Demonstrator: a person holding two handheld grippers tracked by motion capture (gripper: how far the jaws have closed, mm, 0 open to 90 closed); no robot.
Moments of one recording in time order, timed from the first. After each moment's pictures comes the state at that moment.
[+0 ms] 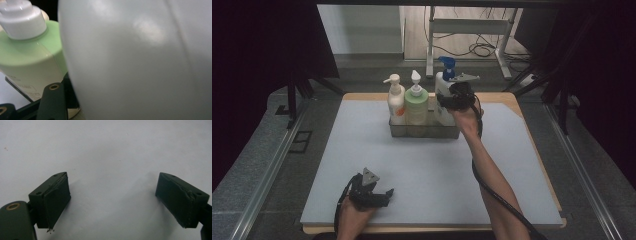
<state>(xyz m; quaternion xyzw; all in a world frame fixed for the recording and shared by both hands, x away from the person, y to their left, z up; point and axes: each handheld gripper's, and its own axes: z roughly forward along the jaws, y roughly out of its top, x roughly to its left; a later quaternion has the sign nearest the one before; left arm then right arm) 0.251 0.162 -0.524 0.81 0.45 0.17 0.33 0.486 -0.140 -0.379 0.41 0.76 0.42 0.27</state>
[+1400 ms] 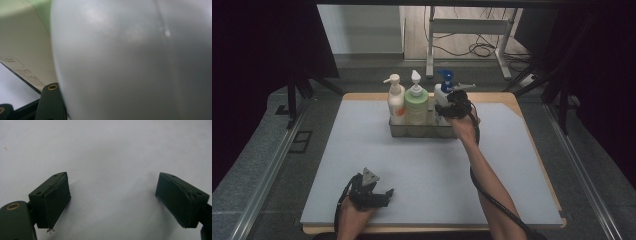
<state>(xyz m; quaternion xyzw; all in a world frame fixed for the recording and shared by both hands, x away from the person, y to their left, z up) 0.251 0.162 -0.524 0.81 0.45 0.17 0.33 0.490 -0.139 -0.415 0.44 0.78 0.40 0.22</state>
